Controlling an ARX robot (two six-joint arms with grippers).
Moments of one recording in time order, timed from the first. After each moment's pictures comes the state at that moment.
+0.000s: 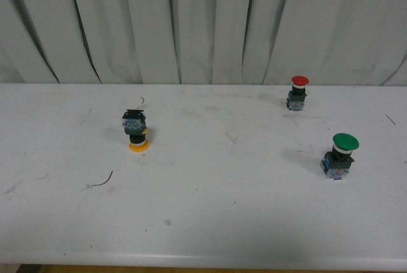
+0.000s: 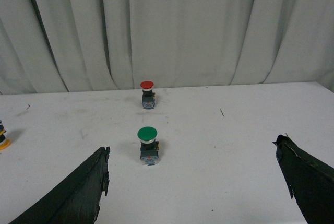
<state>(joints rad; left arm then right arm) 0.00 0.01 0.01 0.00 0.00 0.00 -0.01 0.00 0.01 0.00 0.00 0.00</state>
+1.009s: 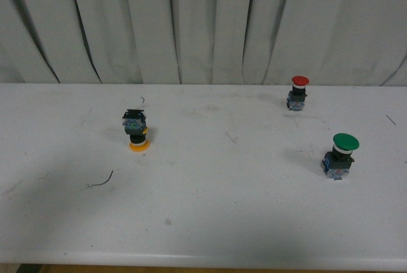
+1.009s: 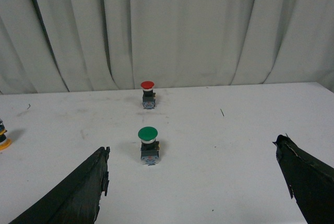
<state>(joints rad) 0.06 0.88 0.39 0.32 0.08 -0.26 -0.01 0.00 0.01 0.00 0.00 0.00</state>
